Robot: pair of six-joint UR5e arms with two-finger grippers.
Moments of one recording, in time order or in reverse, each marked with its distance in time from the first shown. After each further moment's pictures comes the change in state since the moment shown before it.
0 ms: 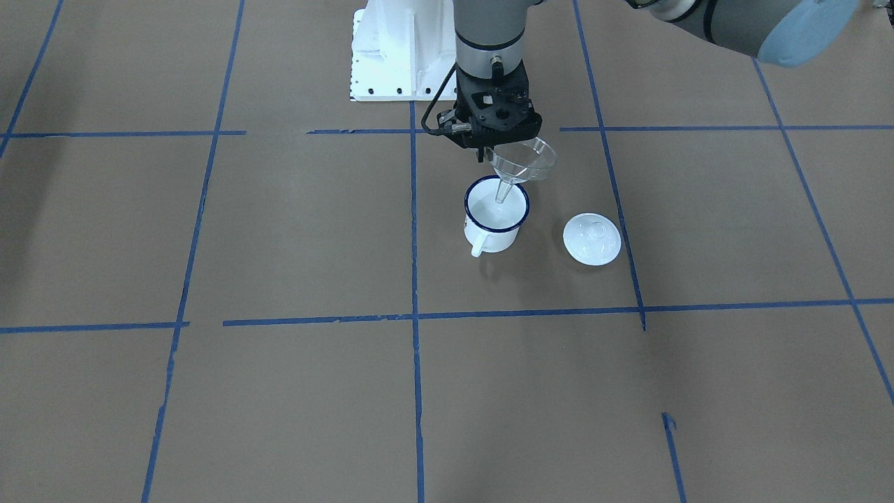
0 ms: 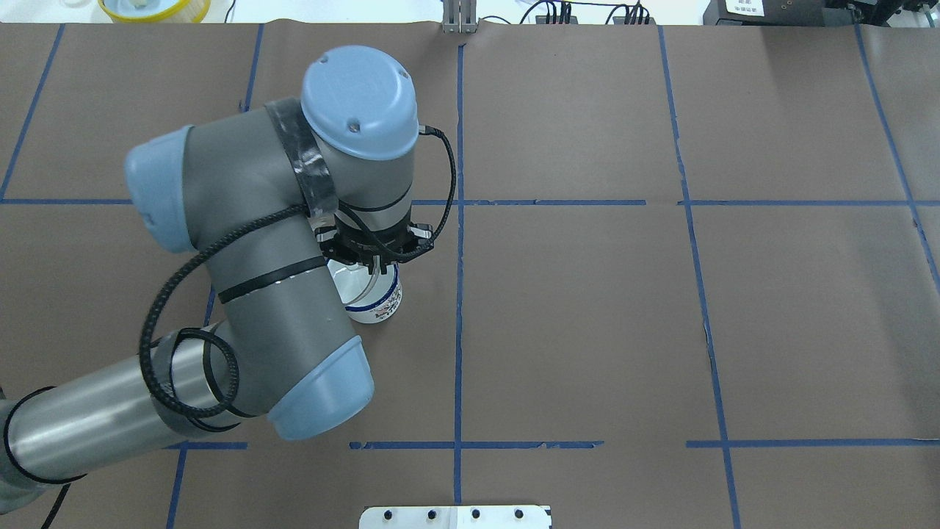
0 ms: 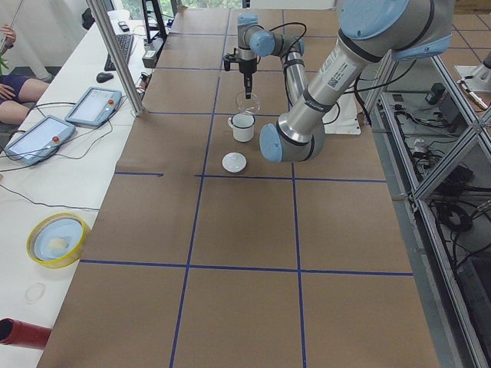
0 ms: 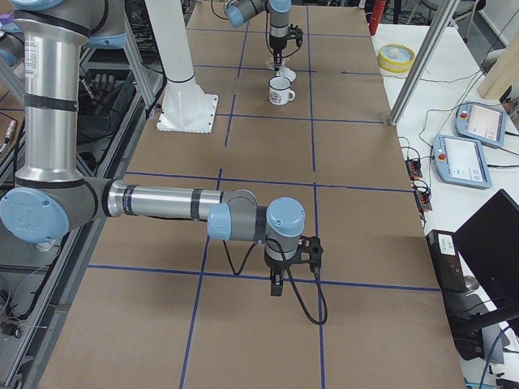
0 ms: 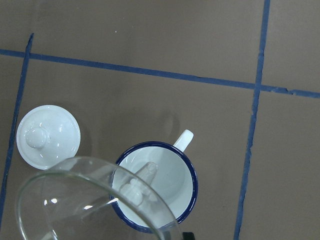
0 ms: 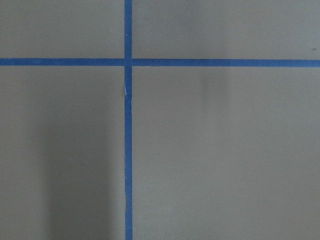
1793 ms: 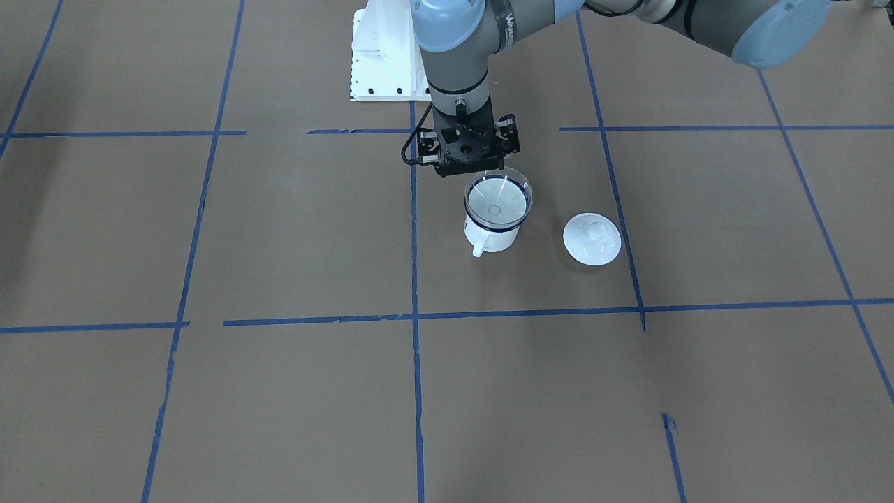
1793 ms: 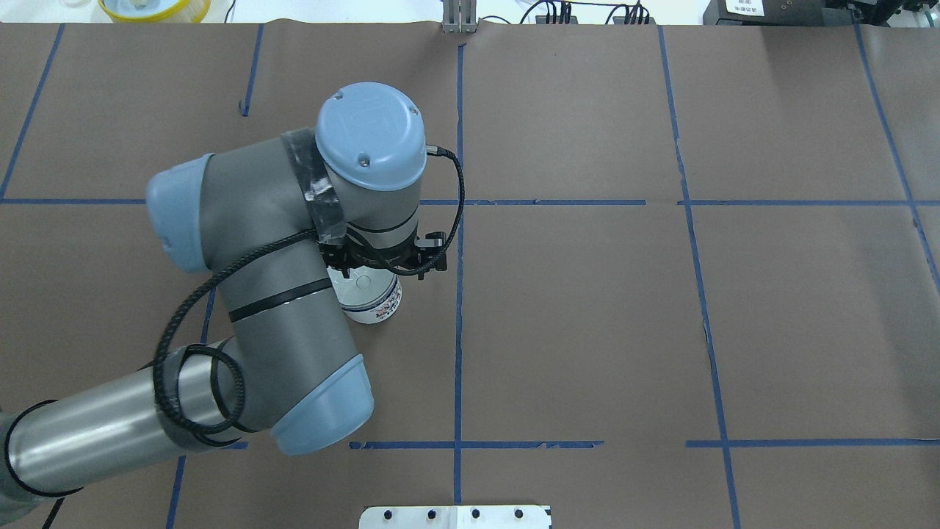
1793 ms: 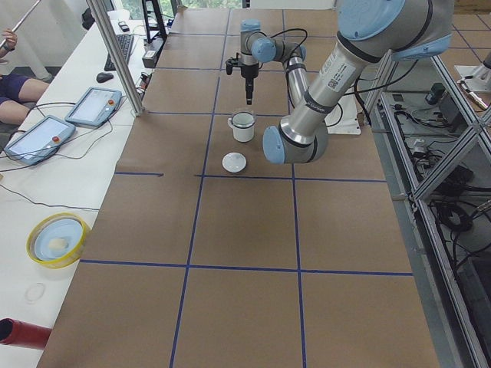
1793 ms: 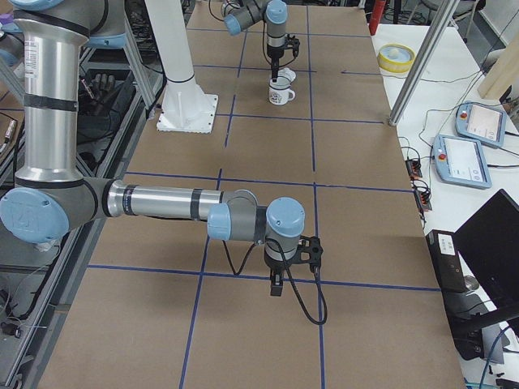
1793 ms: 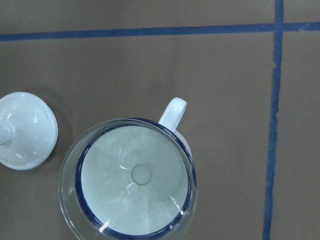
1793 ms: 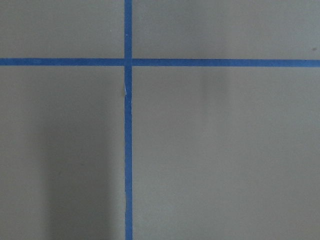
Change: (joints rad) left arm 0.008 0.045 -0.045 -0.084 0.023 0.034; right arm 0.000 0.000 0.000 0.000 0.000 0.000
